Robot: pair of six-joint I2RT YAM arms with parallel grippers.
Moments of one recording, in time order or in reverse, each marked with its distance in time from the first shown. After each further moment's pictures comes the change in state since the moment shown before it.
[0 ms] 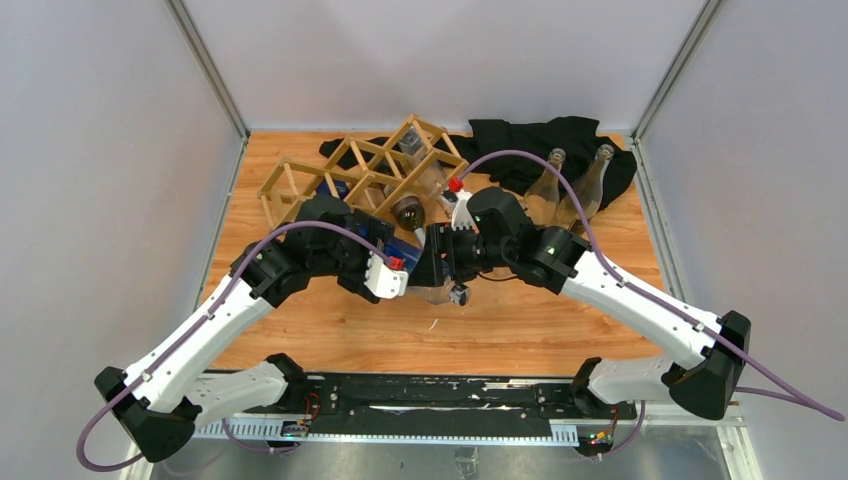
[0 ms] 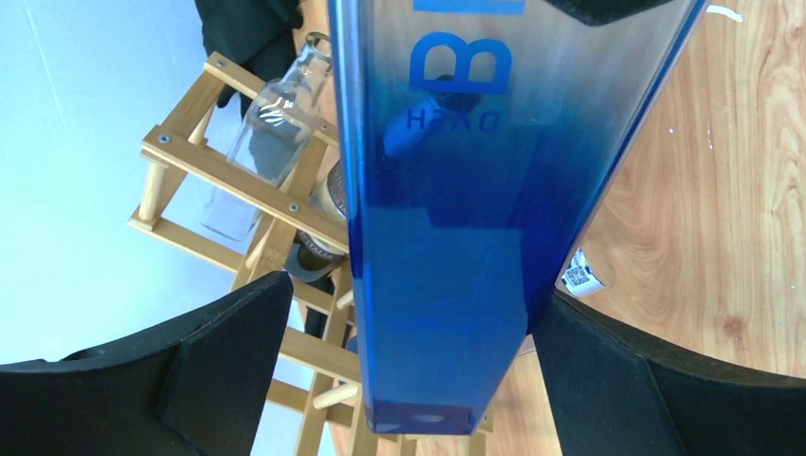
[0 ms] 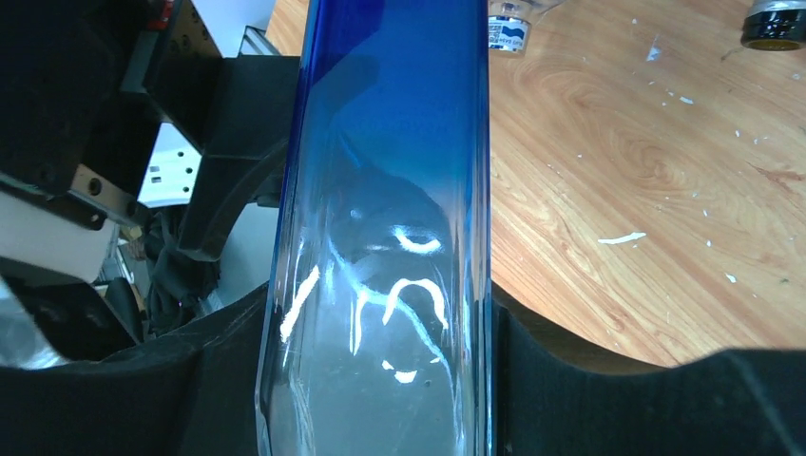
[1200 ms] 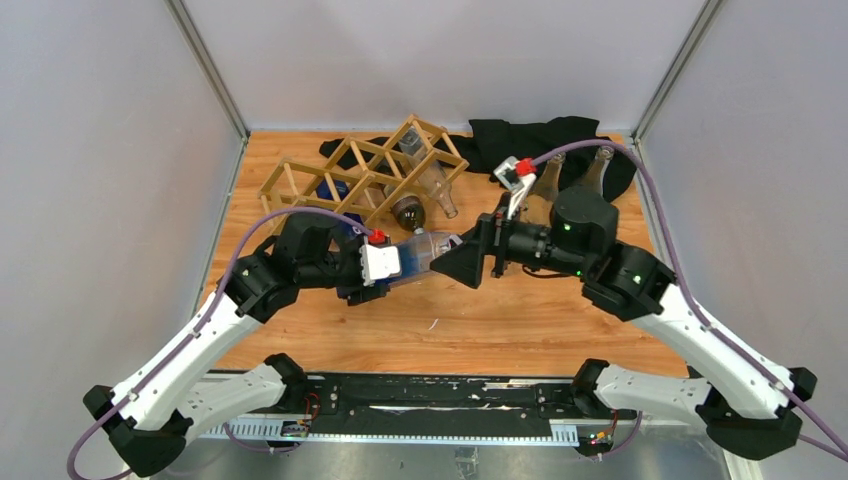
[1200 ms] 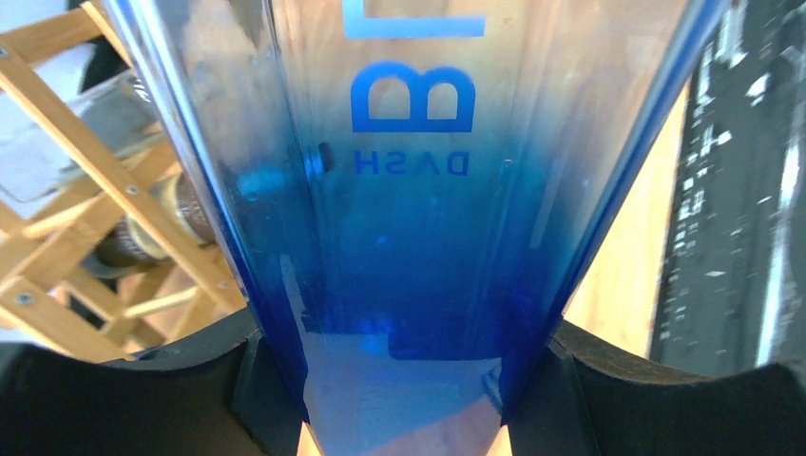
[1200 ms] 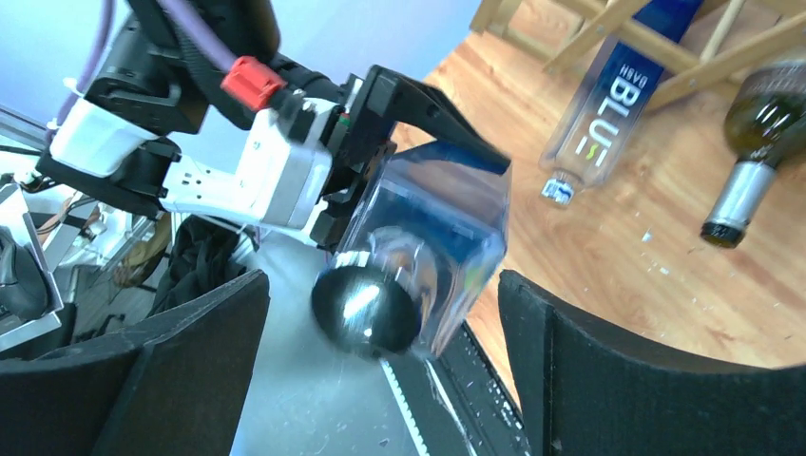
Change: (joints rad) left arm -0.015 -0.114 -0.083 0.055 0.132 -0.557; right arm -0.011 -0.243 0.039 0.097 -0.013 -0.139
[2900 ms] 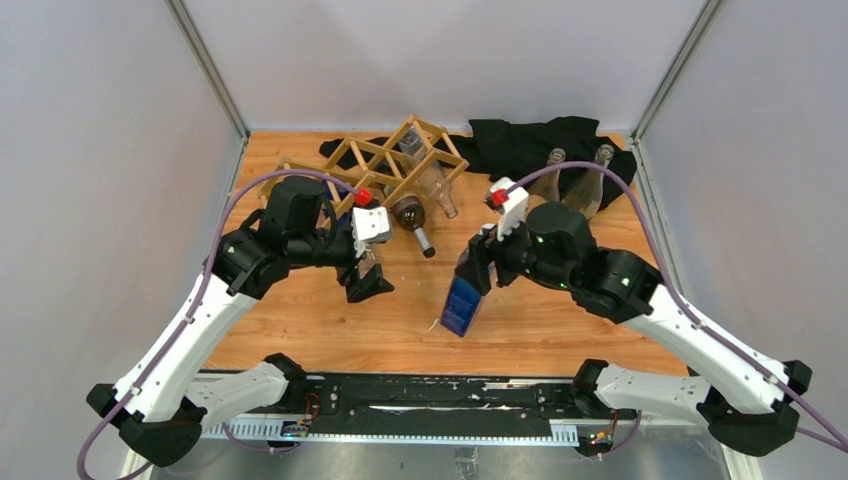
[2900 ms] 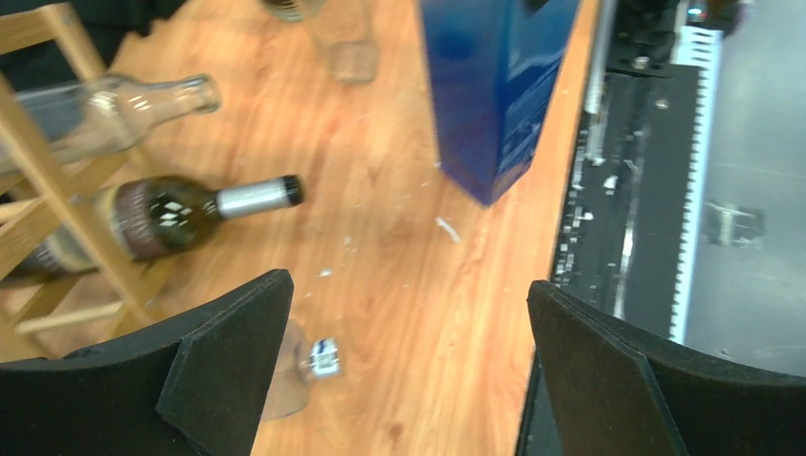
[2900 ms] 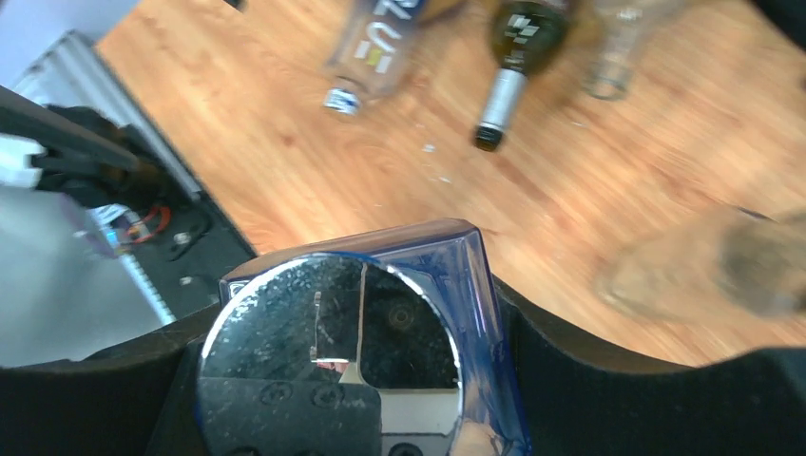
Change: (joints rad) left arm 0.091 0.112 0.235 -0.145 0.251 -0.245; right arm 0.041 0.000 -0.050 -0.194 0.275 -0.324
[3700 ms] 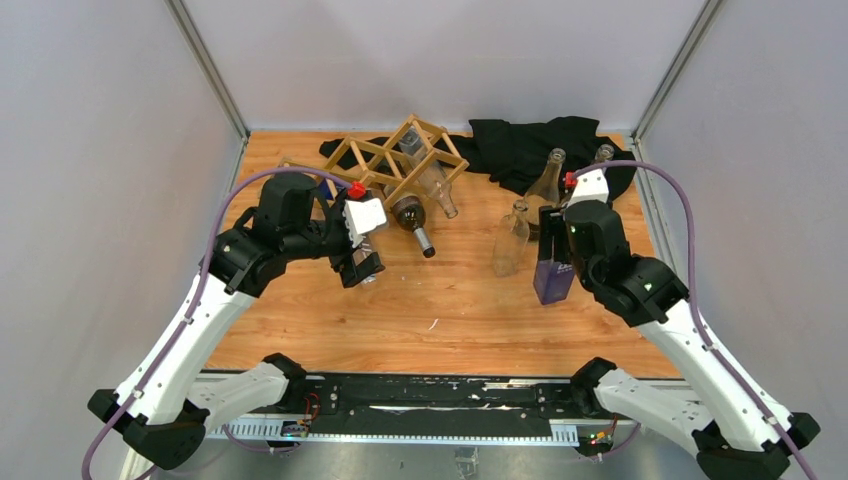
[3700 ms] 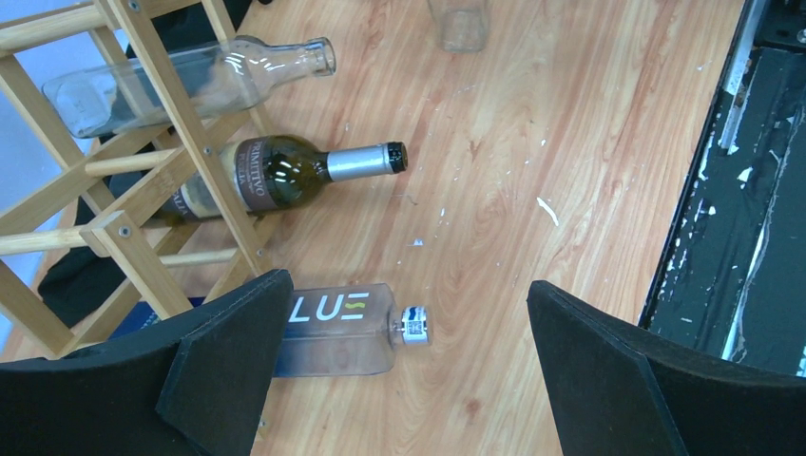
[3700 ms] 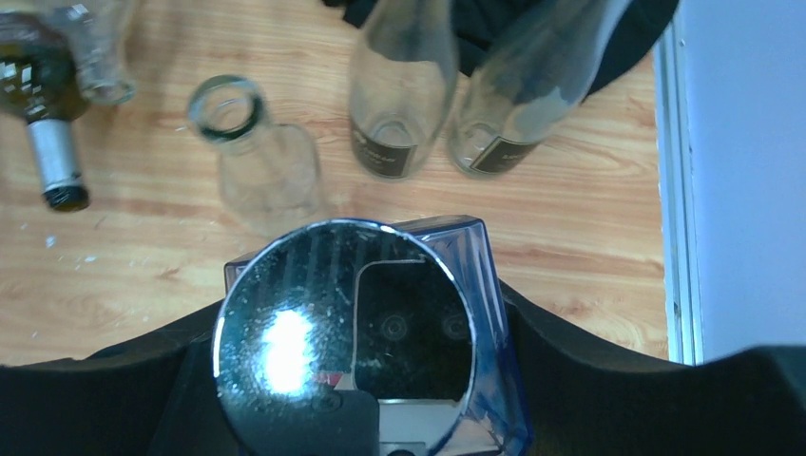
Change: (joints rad) left arm 0.075 -0.005 0.004 0.035 -0.170 0.097; right arm -0.288 -0.158 -0.111 -0.147 0.591 -0.021
